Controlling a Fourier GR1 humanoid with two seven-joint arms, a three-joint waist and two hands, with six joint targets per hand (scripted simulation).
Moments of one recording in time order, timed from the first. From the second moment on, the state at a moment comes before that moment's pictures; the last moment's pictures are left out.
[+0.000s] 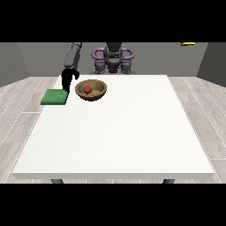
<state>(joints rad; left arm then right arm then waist) -0.81 0.40 0.35 -1.12 0.08 -0.23 0.16 -0.20 -0.14 -0.34 -1.00 -0.26 0.12 -0.22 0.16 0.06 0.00</state>
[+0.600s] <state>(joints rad) -0.74 0.53 0.43 -1.19 0.22 -0.33 0.18 -0.30 -0.15 -0.33 -0.76 -0.24 0.16 -0.43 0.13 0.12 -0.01</state>
